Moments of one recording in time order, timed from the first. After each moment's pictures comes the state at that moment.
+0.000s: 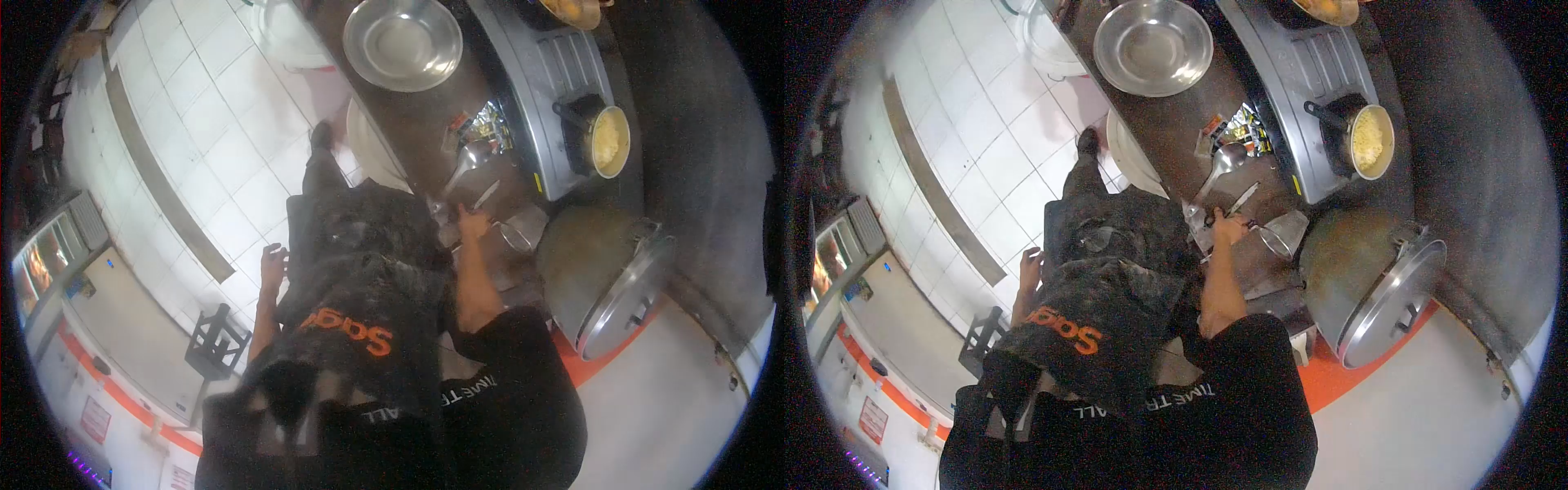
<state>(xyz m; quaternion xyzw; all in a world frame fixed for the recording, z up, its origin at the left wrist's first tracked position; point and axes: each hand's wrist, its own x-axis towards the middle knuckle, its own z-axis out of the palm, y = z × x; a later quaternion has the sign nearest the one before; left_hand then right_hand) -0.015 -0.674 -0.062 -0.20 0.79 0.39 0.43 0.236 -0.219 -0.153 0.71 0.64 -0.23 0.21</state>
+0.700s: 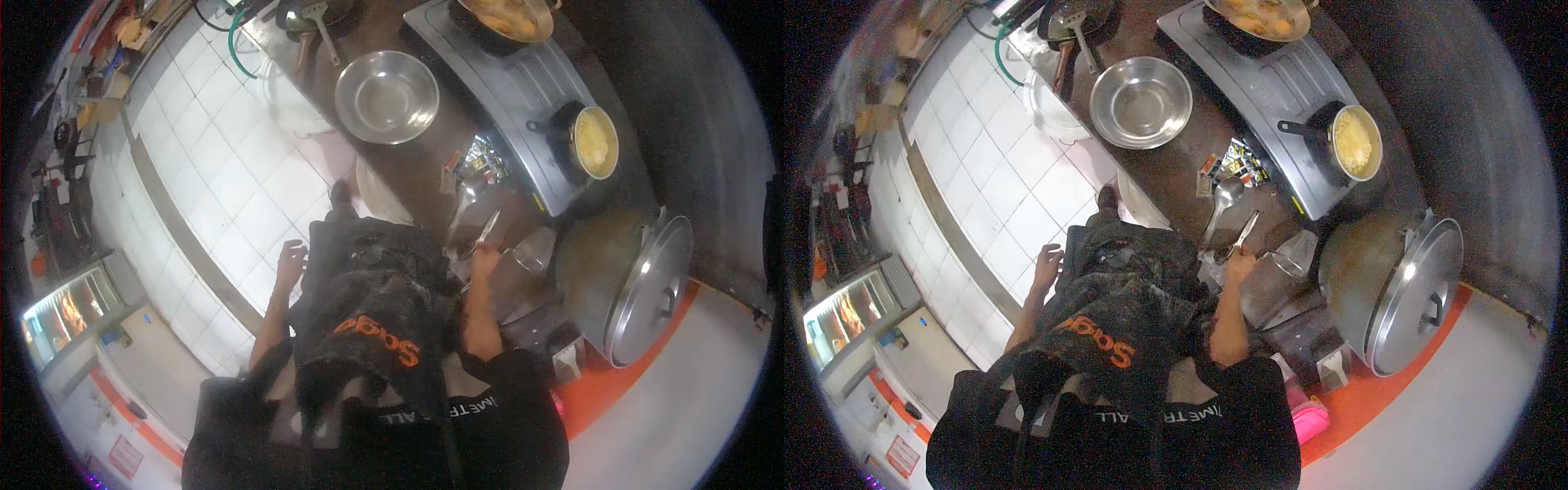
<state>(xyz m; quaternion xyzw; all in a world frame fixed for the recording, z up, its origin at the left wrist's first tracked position) -0.120 -0.589 -0.059 -0.02 0.81 0.40 0.44 0.240 -0.244 -0.146 0.75 0.55 -0.34 -0.10</state>
